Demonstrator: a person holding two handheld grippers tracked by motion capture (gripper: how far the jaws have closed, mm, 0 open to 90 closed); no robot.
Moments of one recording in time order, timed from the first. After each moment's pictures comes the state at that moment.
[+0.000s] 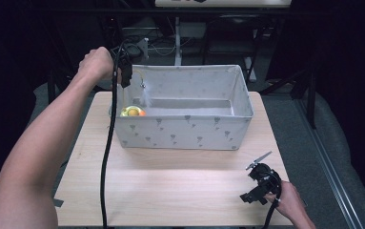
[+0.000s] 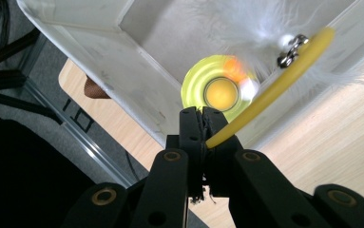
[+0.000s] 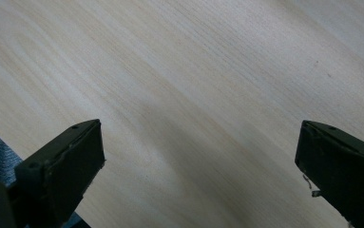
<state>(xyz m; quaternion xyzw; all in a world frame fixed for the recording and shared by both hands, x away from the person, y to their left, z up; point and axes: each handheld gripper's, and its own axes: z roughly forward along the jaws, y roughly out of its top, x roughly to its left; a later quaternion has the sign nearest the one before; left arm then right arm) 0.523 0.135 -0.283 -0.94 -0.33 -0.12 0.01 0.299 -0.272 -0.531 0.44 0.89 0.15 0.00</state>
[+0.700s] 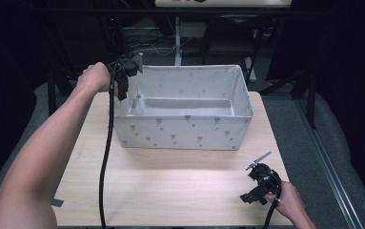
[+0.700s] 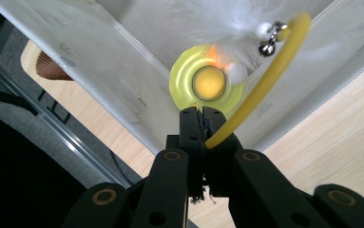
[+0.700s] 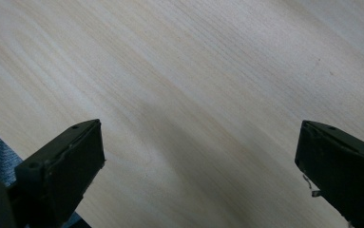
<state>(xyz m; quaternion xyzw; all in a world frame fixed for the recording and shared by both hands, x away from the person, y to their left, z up) 0.523 0.155 -0.325 -0.93 -0.35 -0.08 0.02 0.299 -0.273 -0.532 0.43 0.89 0.15 0.00</state>
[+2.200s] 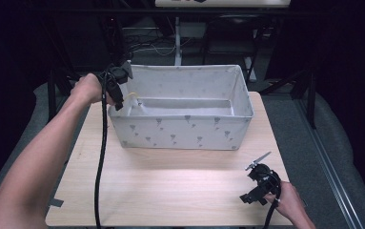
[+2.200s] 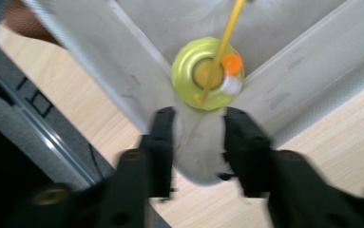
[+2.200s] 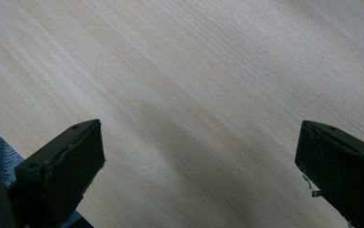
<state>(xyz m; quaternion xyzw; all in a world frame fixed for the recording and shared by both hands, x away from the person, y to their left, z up) 0.510 0.184 -0.336 -0.91 -0.39 -0.09 -0.02 0.299 -0.272 -0.532 0.43 0.89 0.14 0.00</state>
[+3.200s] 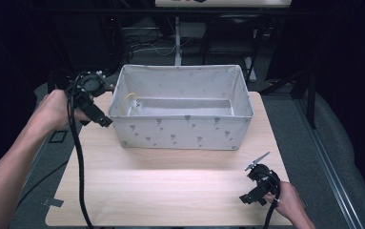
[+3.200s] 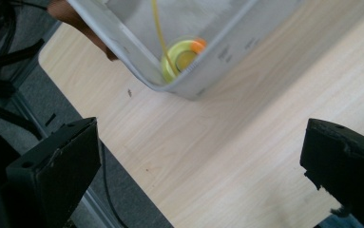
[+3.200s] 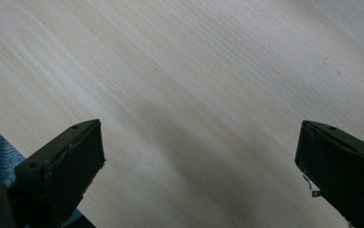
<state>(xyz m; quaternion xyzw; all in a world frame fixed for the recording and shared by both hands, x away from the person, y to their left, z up) 0.391 0.216 -0.304 -0.92 -0.35 -0.16 -0.11 0.298 -0.270 -0.533 0.43 0.89 0.14 0.00</state>
